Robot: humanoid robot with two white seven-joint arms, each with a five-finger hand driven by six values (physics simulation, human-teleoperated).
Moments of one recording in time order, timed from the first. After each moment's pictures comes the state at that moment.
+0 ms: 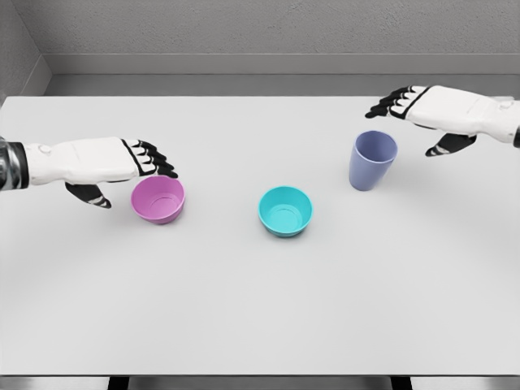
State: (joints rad) left arm -0.66 0.92 -0.65 -1.57 -0.33 -0.61 -0.61; right arm -0.80 -0.90 0.71 -1.35 0.32 -0.61 0.43
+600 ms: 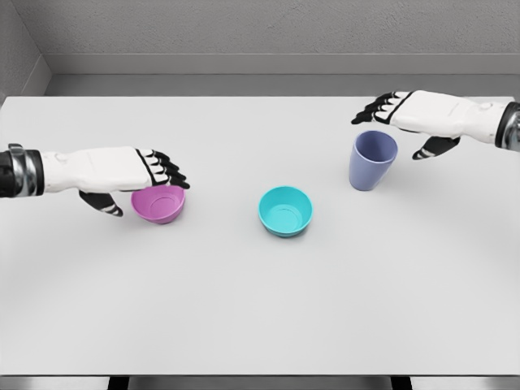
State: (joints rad) left arm -0.66 0.89 -0.68 -1.58 -0.34 -0.61 -0.61; right arm -0.85 -0.87 0.80 -1.33 0.32 -0.61 0.43
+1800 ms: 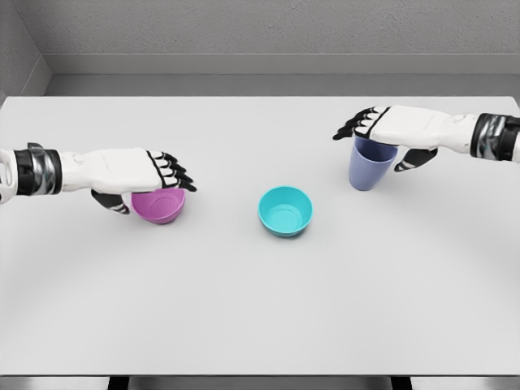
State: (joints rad) left arm -0.70 0.85 -0.73 -1.55 -0.43 -0.61 -0.61; right arm -0.86 -0.82 0.86 -1.31 0.32 -0.61 0.43
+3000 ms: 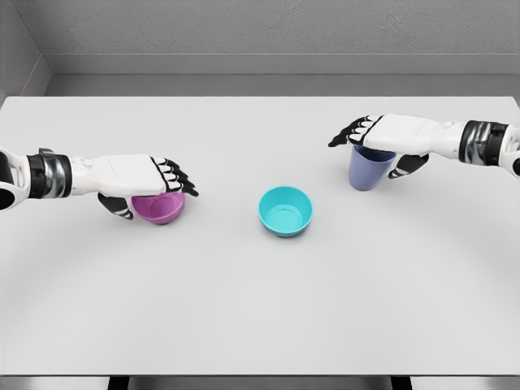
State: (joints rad) left arm -0.70 0.81 -0.75 -1.49 -0.44 -0.61 -0.61; right arm -0.86 -0.78 0.89 -1.26 0.33 -0.61 0.43
